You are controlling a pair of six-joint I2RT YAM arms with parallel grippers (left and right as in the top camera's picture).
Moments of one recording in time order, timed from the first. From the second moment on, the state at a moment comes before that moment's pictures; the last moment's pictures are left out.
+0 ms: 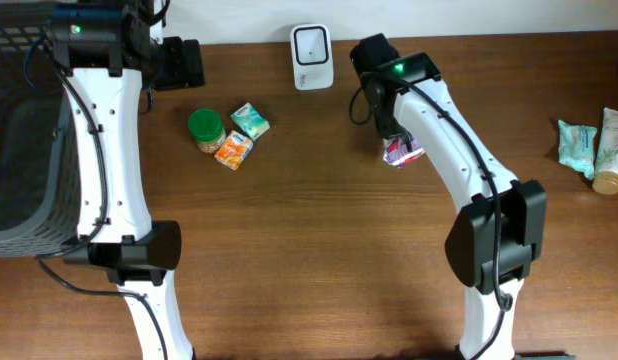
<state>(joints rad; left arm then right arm) -0.06 2.20 2.80 -1.69 -0.11 -0.16 0.34 2.13 1.98 -1.26 0.52 0.27</state>
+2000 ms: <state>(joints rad) -0.07 2.20 2.80 -1.69 -0.11 -0.16 0.33 2.21 1.84 -1.13 0.66 0.10</state>
